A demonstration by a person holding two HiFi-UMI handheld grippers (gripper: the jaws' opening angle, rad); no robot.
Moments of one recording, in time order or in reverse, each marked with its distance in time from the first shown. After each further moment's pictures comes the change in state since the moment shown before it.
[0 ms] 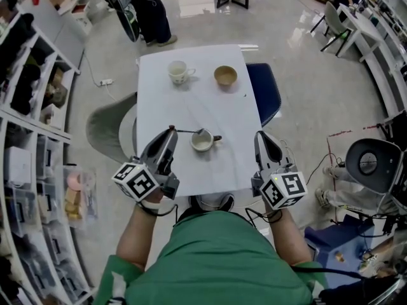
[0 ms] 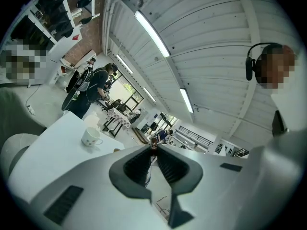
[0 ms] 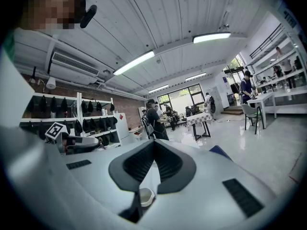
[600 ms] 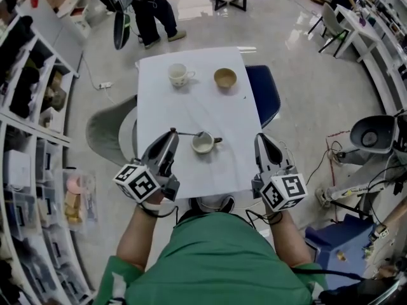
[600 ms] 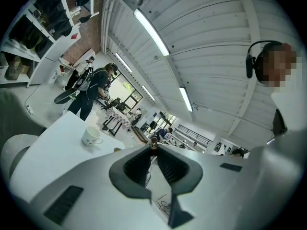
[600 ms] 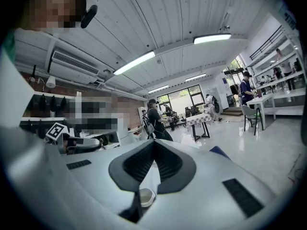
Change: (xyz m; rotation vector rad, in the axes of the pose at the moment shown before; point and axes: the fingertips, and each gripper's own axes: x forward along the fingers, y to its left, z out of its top) left arm 0.000 0.004 -0.002 0.004 0.020 -0.009; right arm -0.001 0.005 0.001 -0.009 -0.002 -0.009
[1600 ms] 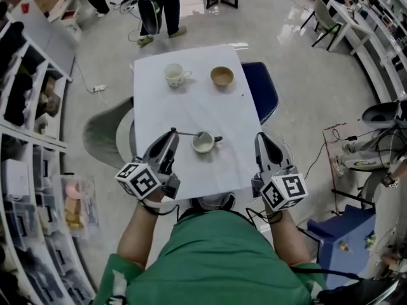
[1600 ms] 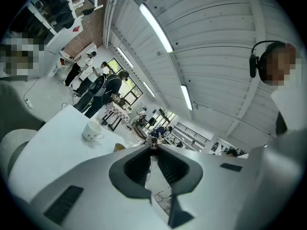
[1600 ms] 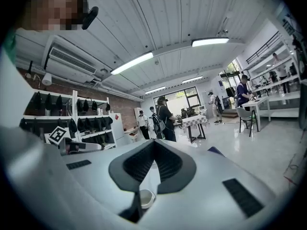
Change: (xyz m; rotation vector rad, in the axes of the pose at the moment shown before) left arm 0.004 0.021 -0.005 -0.030 0.046 -0.025; right arm 0.000 0.010 0.002 -0.011 -0.024 -0.052
